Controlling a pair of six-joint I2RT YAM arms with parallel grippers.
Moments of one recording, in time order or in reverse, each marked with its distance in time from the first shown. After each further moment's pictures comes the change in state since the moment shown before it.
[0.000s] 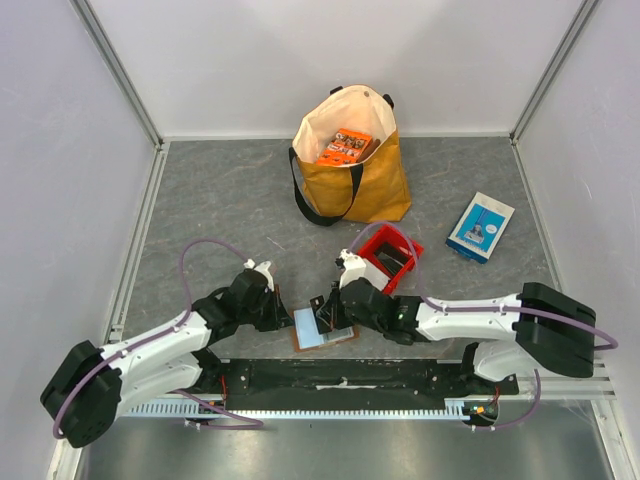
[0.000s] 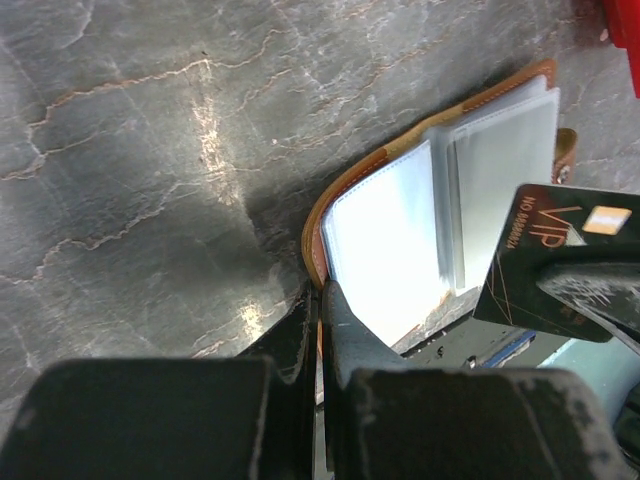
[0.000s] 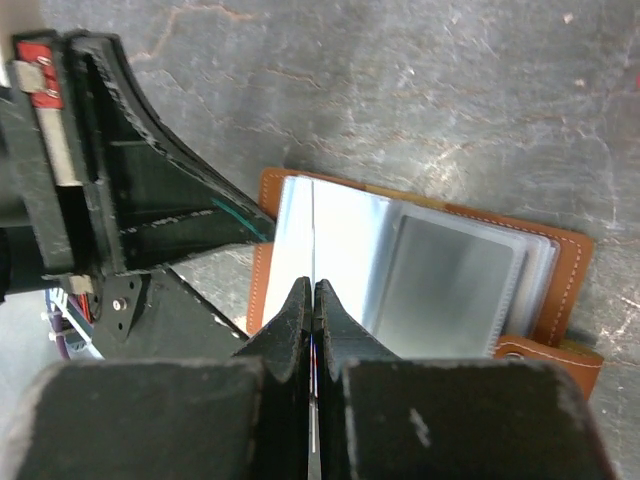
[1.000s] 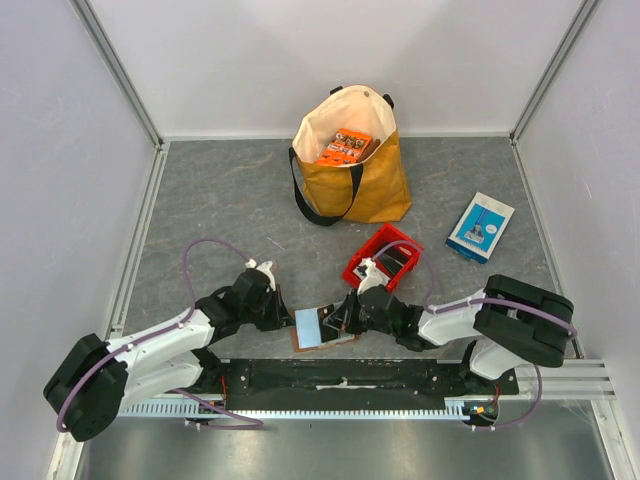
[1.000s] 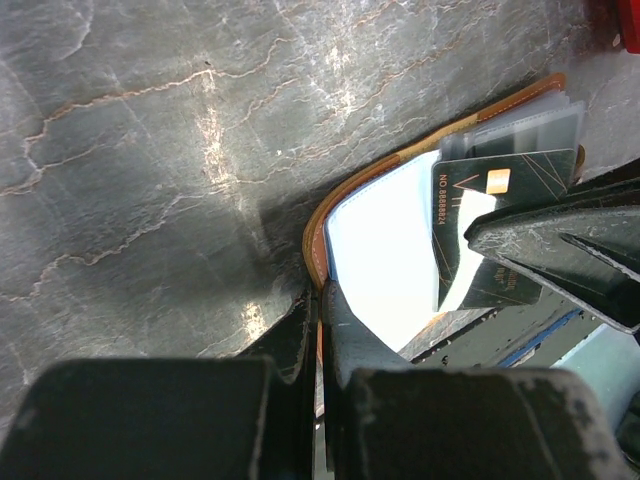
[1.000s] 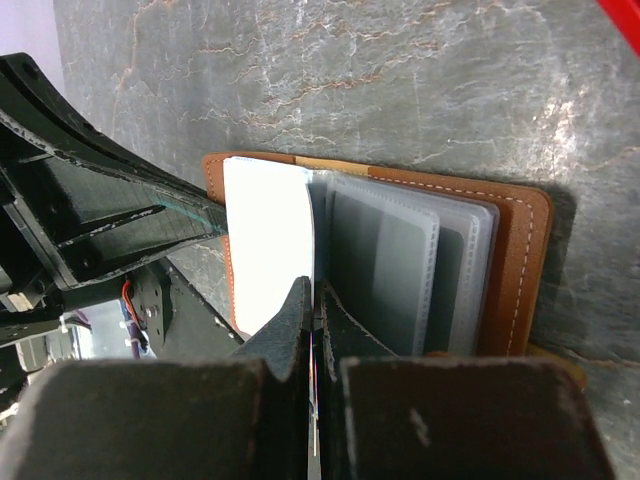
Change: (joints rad) left arm 0.000 0.060 0.000 0.037 -0.012 0.000; right arm -0.111 0.163 -0.268 0.477 -0.192 0.263
